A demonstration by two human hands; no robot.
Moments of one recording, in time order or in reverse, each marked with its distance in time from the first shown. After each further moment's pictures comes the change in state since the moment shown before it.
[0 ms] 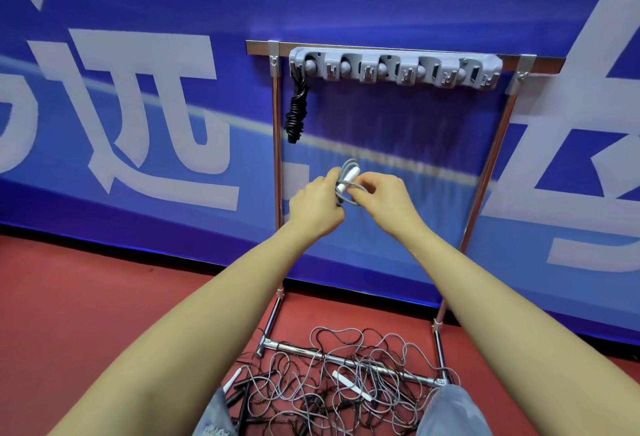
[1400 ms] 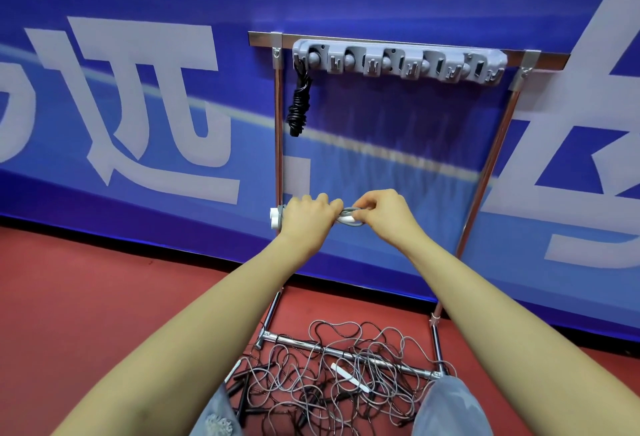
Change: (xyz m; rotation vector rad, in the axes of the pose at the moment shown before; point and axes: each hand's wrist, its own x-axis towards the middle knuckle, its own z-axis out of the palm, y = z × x) left_hand -0.023 -0.024 0.015 0.666 -0.064 0.238; right_hand -0.019 0.005 0.010 0.012 -0.136 0.231
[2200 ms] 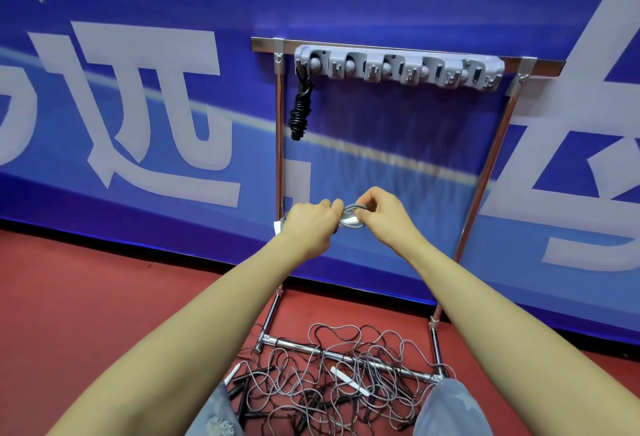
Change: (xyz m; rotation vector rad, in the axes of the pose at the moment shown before) left_hand -0.008 -0.006 -0.014 -0.141 -0.041 0.105; right_hand -0.006 -0.005 0.003 0.120 0.038 -0.027
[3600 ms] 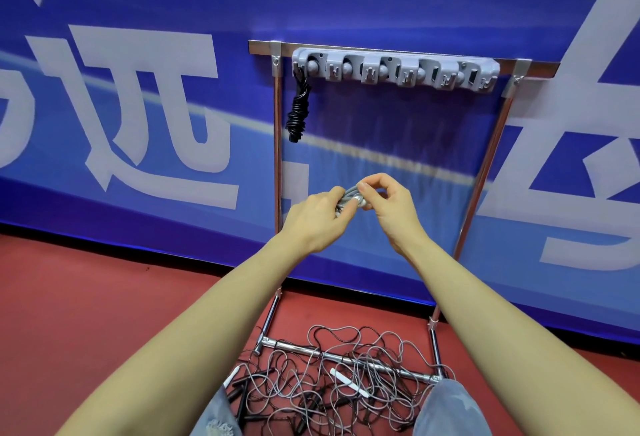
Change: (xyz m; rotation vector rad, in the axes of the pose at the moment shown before) left_hand 0.003 0.007 -0.011 -0.535 0.138 -0.175; right_hand 0.002 0.000 -0.004 0.426 0.128 -0.124
